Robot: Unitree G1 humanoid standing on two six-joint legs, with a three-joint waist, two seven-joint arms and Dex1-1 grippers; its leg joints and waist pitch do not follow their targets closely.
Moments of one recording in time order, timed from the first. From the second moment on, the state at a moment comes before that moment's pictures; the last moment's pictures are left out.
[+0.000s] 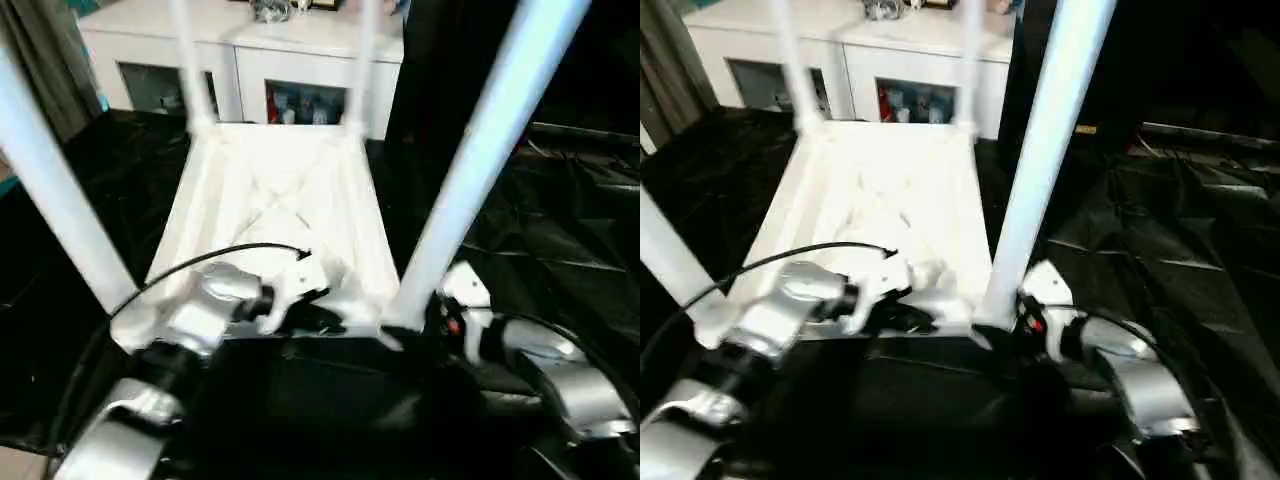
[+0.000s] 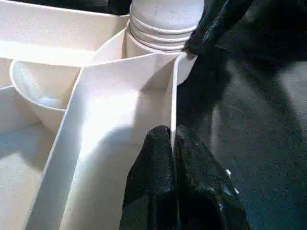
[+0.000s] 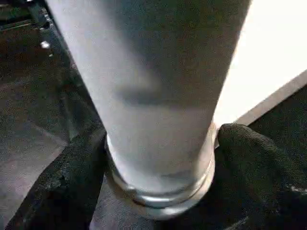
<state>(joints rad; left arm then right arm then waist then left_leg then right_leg) -0.56 0.29 -0.30 0.51 0.06 0.19 -1.31 -0.18 -0.47 0.13 0.16 0.19 0.27 0.99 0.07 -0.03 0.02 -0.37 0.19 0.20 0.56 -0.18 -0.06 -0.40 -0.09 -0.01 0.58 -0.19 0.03</state>
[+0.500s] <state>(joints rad) -0.55 0.32 -0.30 0.48 0.04 0.22 -1.34 -0.18 -0.49 0.13 0.16 0.23 0.27 1.06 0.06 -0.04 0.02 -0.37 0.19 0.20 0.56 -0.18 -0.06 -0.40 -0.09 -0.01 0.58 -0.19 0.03</state>
